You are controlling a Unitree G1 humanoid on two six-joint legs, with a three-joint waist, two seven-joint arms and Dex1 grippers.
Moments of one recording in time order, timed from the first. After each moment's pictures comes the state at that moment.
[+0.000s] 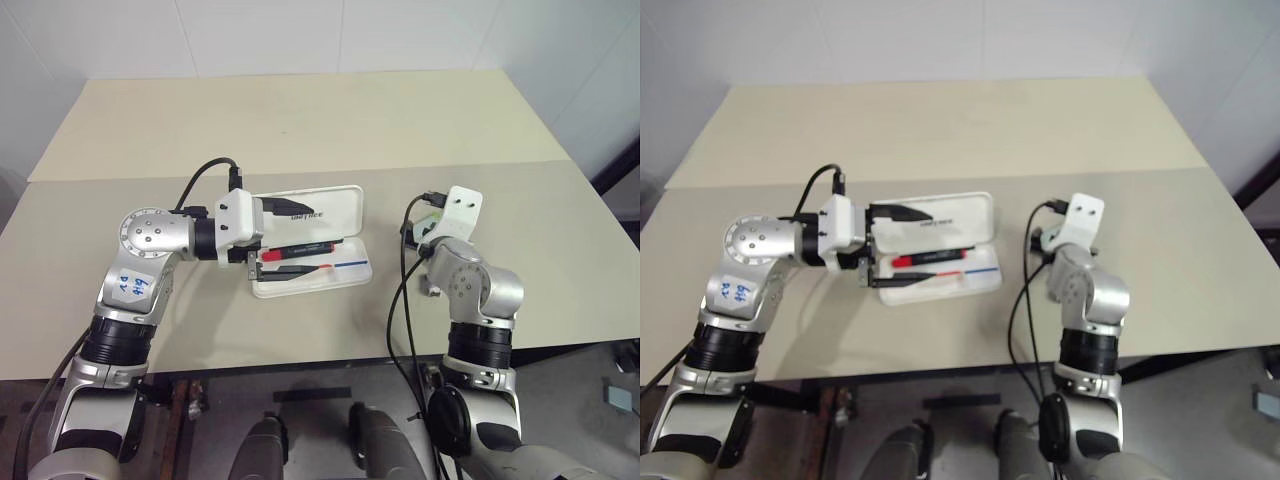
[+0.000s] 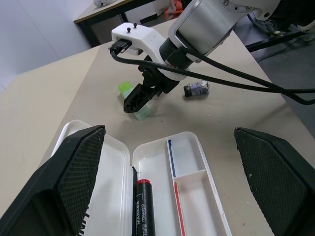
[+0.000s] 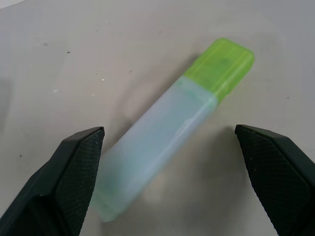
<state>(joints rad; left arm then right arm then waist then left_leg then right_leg) -0.64 0.59 -0.06 -0.02 -0.29 0.09 -1.14 -0.71 0.02 -0.33 -0.02 0.20 1.01 -0.31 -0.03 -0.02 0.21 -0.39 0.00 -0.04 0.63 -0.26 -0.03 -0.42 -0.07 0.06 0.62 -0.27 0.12</state>
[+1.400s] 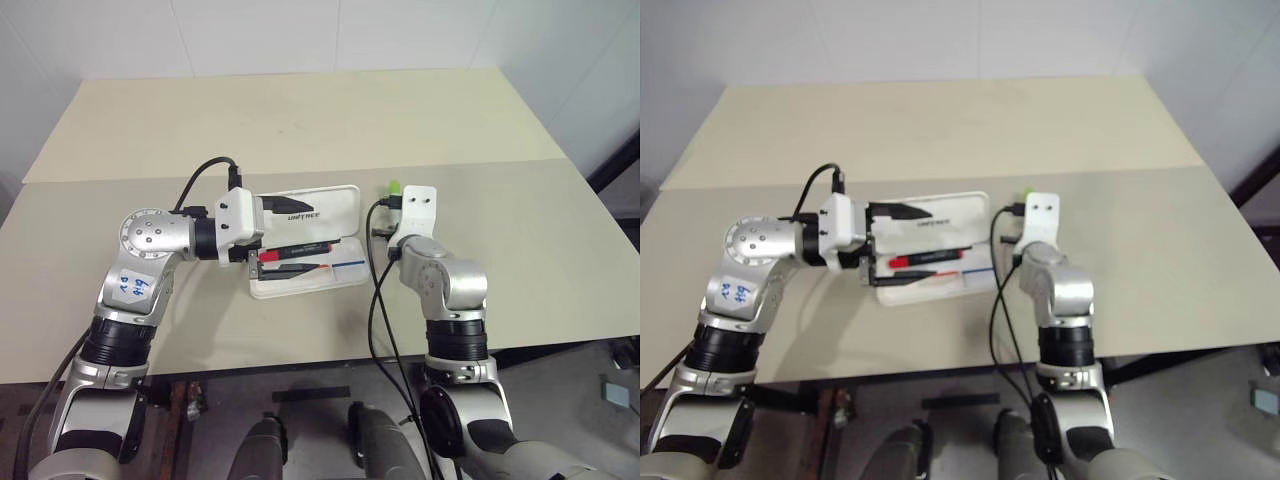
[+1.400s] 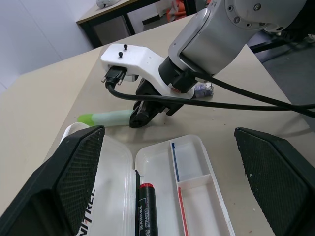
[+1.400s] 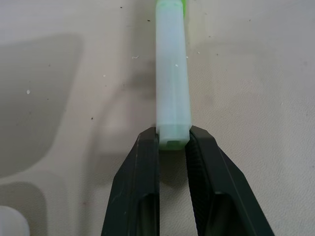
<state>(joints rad) -0.64 0.59 -0.06 -0.02 -0.29 0.10 -1.11 -0.71 -0.01 -0.12 0.02 0.10 1.02 -0.20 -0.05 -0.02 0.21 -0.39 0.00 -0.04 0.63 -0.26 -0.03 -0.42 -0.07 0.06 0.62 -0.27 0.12</state>
